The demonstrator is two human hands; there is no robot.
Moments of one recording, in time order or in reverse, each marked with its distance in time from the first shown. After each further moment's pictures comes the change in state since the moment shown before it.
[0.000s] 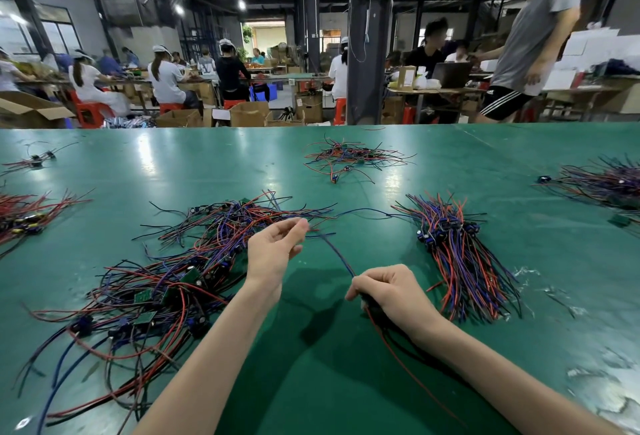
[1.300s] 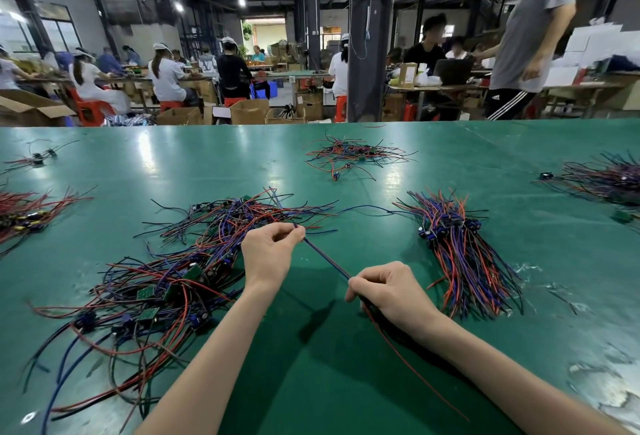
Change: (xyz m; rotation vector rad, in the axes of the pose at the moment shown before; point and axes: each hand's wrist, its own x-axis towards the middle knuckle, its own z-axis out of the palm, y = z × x) left_hand 0.003 -0.005 -0.009 0.441 0.118 0.243; right_hand -0.005 -0.007 0.003 -0.115 -0.011 -0.041
